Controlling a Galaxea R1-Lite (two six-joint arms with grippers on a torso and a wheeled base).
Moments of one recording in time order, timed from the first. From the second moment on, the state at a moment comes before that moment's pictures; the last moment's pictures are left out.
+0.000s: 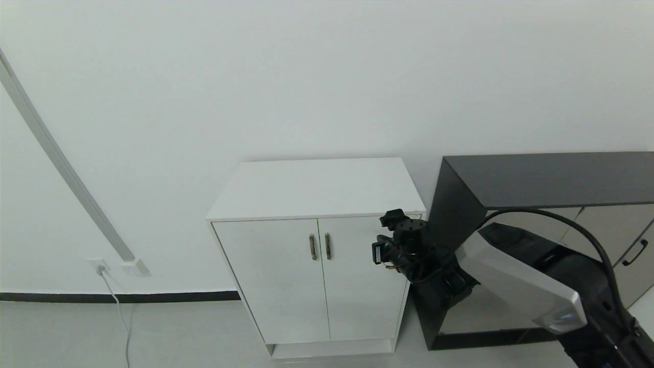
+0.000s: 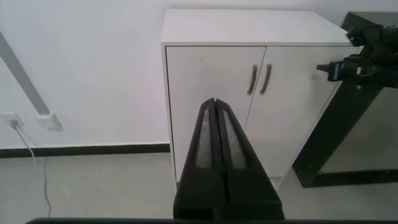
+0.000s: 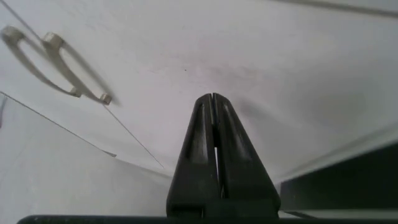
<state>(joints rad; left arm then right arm) 0.00 0.00 0.00 0.00 0.02 -0.02 0.55 2.58 -1.42 -0.92 -0.20 0.08</state>
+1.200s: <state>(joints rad) 0.00 0.00 0.00 0.00 0.01 -0.02 0.29 1.64 -0.22 -1.26 -0.41 -0.06</state>
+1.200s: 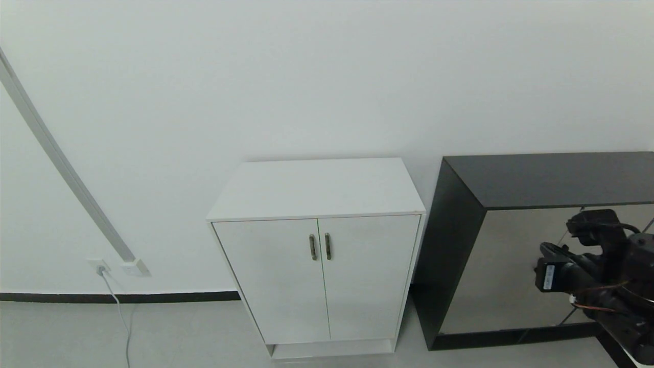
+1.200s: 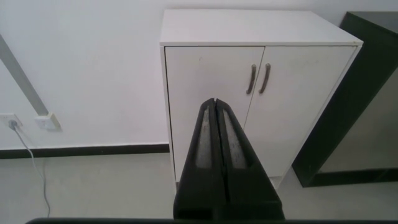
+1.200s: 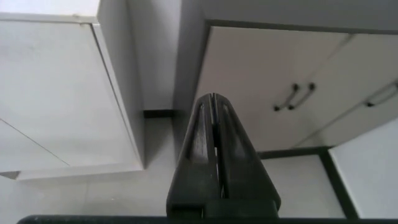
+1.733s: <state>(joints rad) 0.00 0.00 0.00 0.00 0.01 -0.02 0.21 1.39 0.00 -1.12 -0.38 0.04</state>
